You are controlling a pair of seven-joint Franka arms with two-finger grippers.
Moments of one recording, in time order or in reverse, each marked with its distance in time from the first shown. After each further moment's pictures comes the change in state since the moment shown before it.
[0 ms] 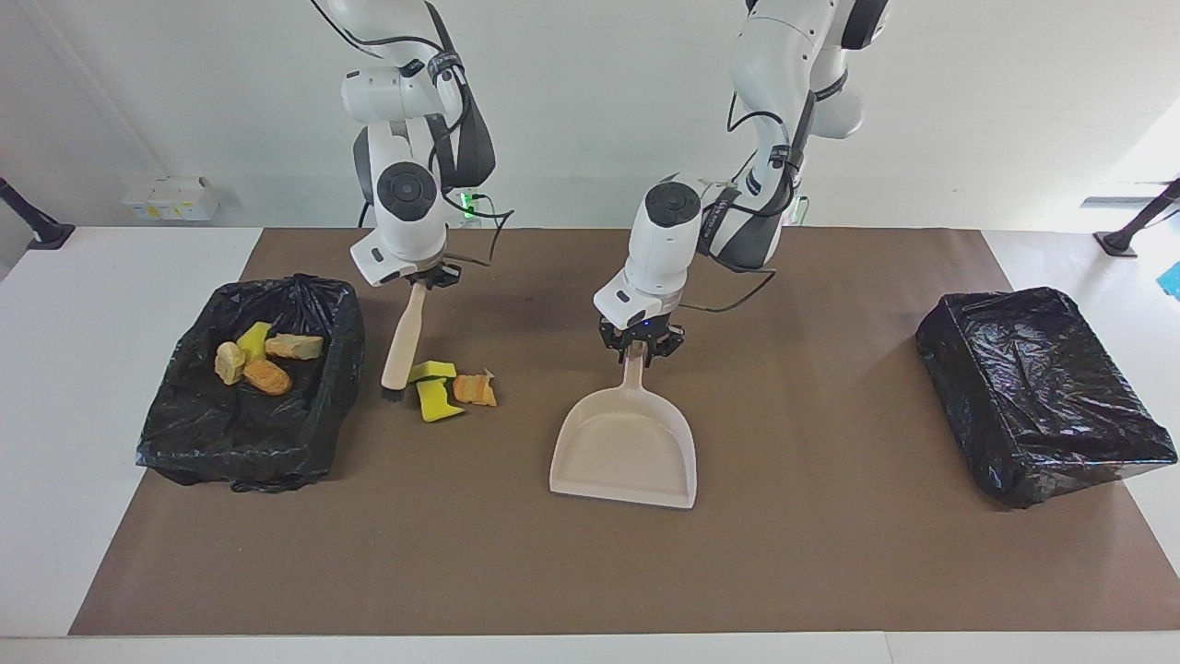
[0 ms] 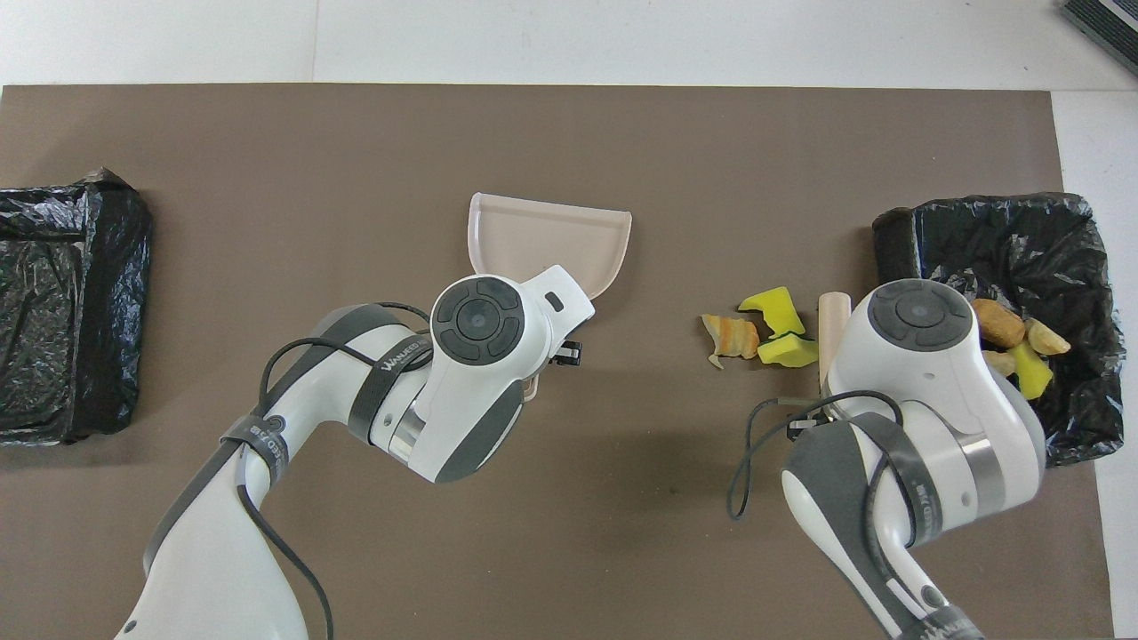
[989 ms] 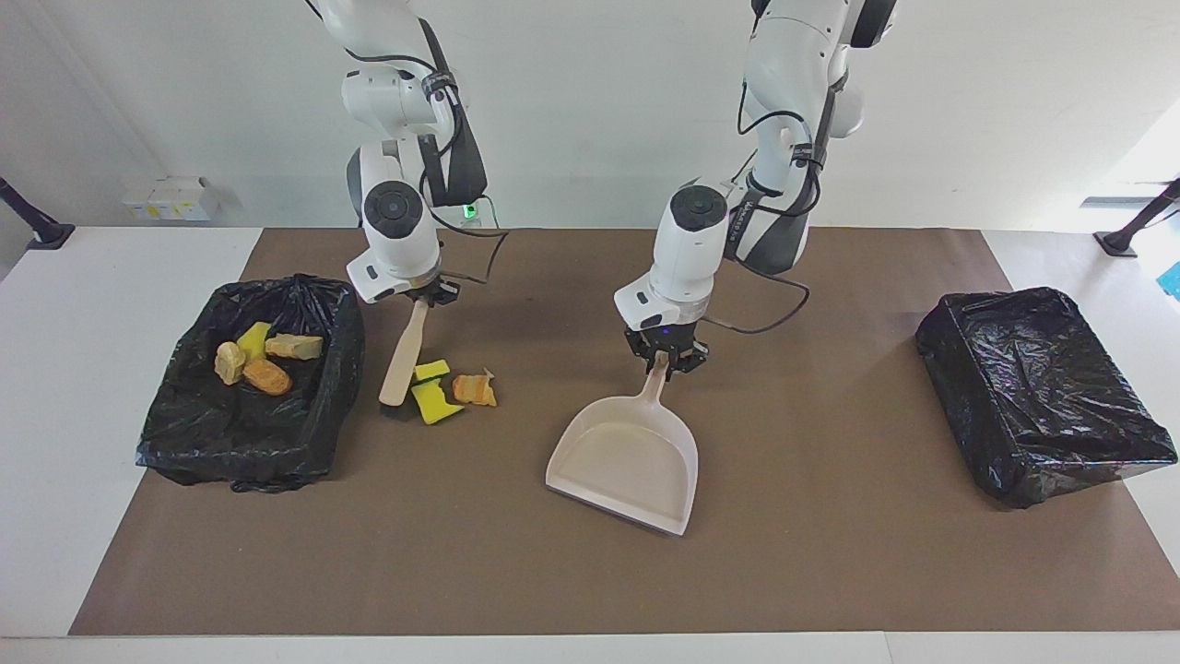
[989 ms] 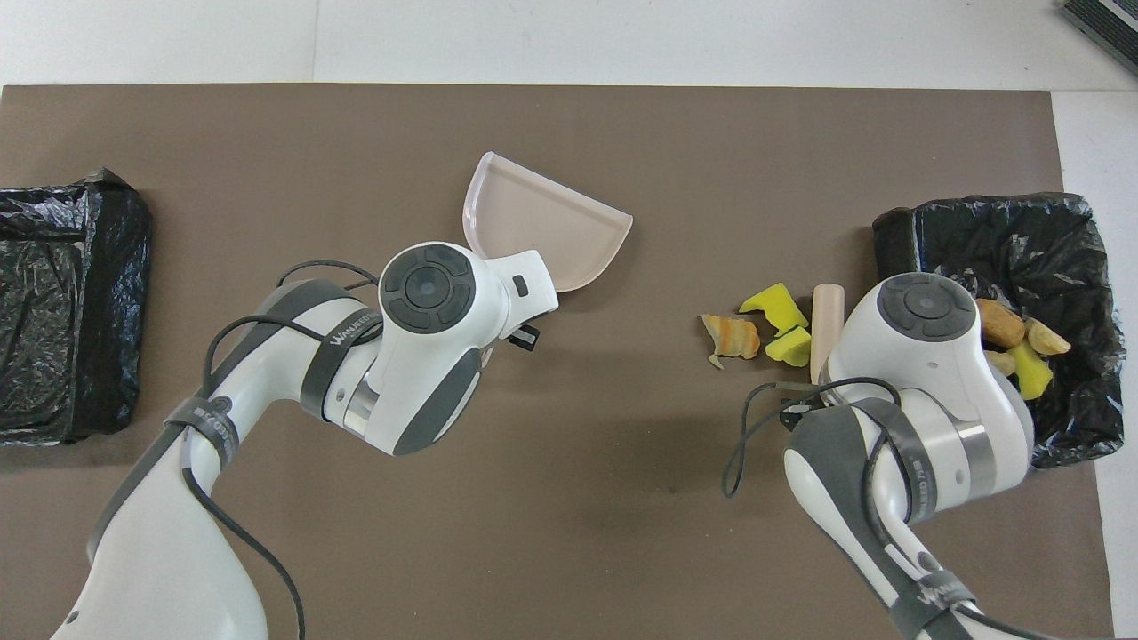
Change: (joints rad) left arm 0.073 -0.018 0.028 0.027 0.045 -0.041 0.367; right arm -0.022 0.053 0.001 0.000 0.043 0.086 0.002
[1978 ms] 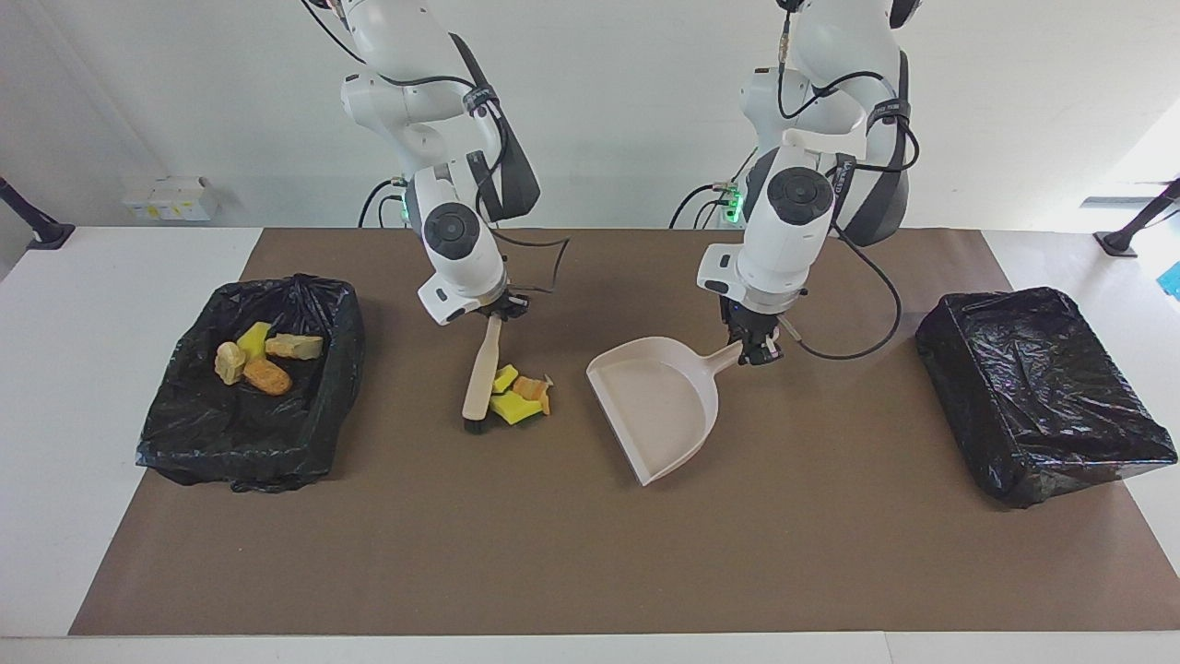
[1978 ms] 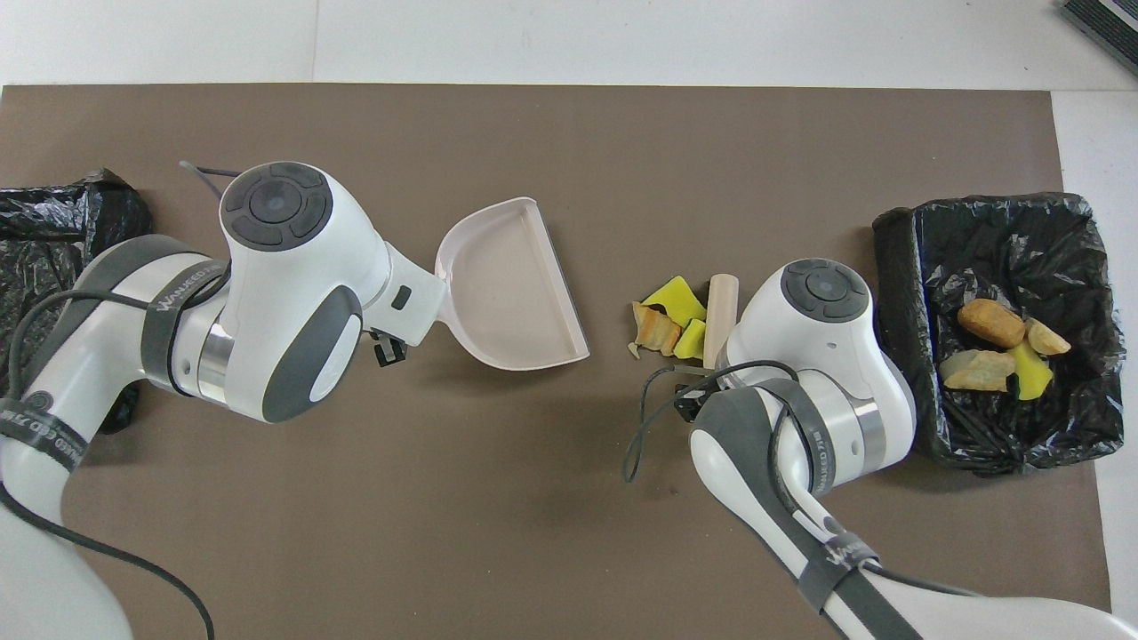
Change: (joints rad) left arm 0.135 -0.088 0.004 0.024 0.017 -0.282 0.990; right arm 0.150 0.142 0.005 0.125 0.246 0.081 0.057
